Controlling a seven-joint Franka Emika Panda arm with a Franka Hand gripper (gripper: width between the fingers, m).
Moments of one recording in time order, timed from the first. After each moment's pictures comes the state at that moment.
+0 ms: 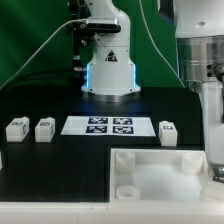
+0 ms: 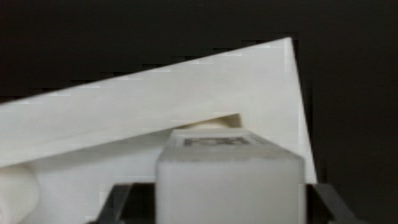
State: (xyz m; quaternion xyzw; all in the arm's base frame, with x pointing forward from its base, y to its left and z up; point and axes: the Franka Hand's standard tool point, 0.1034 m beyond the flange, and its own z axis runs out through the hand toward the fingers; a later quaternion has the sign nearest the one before) arm 0.635 0.122 0.073 -0.62 0.78 0.04 0.06
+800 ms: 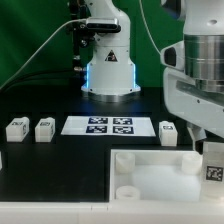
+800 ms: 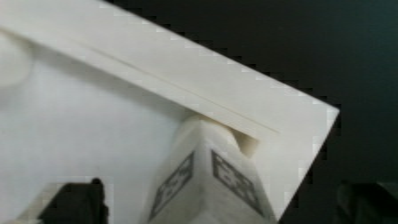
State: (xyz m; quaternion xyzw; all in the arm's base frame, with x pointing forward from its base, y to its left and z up) arm 0.632 0.125 0.075 -0.87 0.50 0.03 0.05
